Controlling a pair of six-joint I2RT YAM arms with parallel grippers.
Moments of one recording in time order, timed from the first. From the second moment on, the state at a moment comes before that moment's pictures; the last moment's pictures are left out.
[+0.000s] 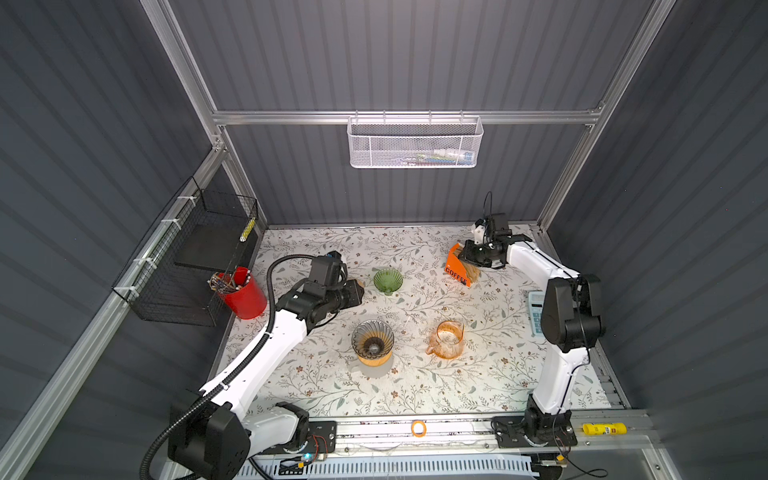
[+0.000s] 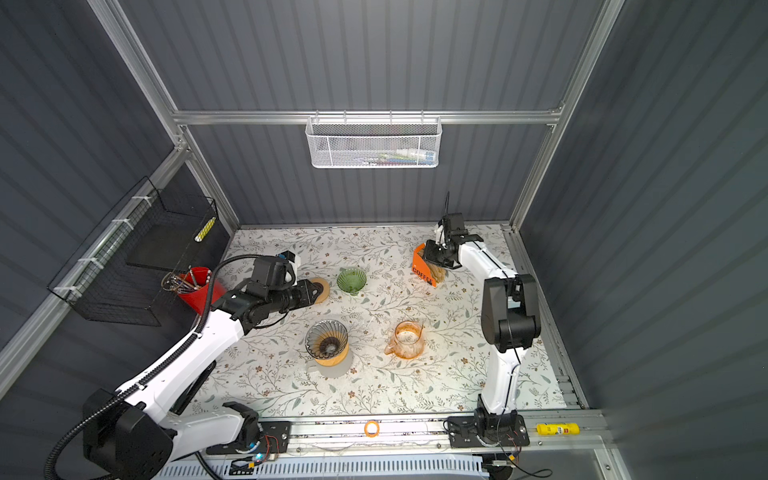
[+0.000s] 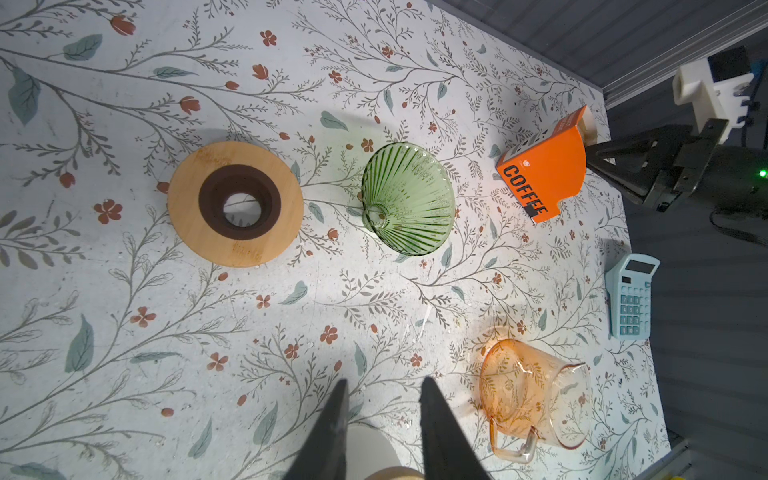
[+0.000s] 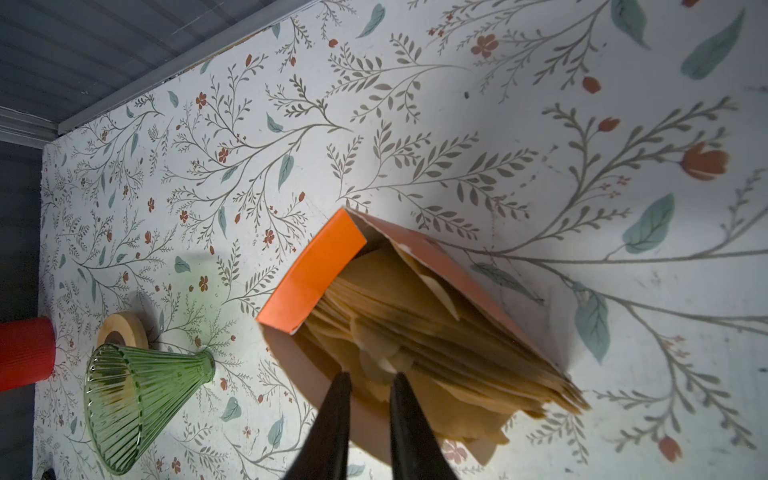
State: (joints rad) left arm -0.43 1.22 1.00 -0.56 0.14 -0.54; right arm 0.15 1.97 1.55 -0.52 -0.31 0.35
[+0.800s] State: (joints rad) left arm -0.43 1.22 1.00 -0.56 0.14 -0.54; right arm 0.16 2.01 1.57 -0.53 -0.31 0.35
